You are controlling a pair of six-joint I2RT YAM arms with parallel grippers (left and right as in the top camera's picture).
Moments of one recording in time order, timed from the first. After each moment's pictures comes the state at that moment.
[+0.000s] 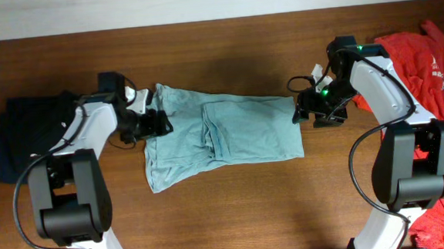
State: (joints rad) left arm 0.00 1.97 1.31 -0.75 0.37 0.00; right arm -0.02 1.97 1.55 -1.22 -0.38 0.09
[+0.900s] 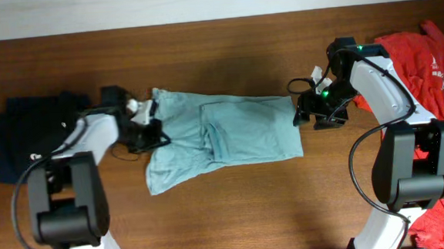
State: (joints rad) left arm 0.01 1.95 1.18 -0.66 0.56 -0.03; right arm -0.02 1.97 1.55 -1.25 -0.38 0.07
